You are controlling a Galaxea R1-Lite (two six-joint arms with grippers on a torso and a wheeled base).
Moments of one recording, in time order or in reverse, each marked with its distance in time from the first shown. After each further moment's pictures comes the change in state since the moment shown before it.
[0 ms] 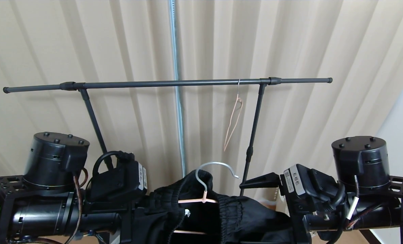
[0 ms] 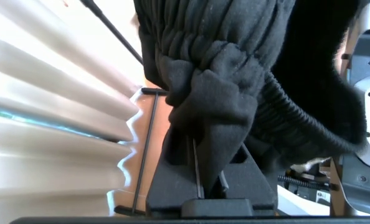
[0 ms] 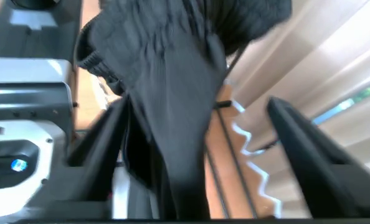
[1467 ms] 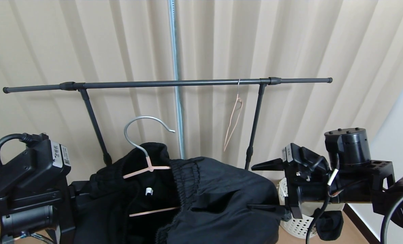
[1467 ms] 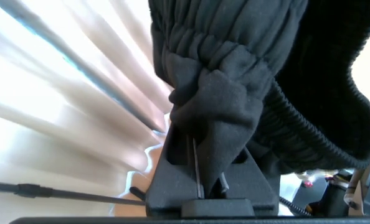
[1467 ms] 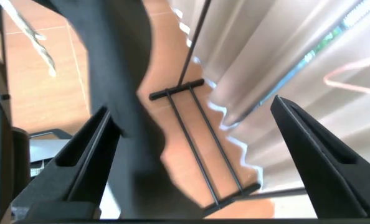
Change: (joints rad) left arm 0.207 -0.283 0.082 0.006 0.044 -0.125; right arm -0.199 0.135 -0.072 -0.001 0.030 -0.010
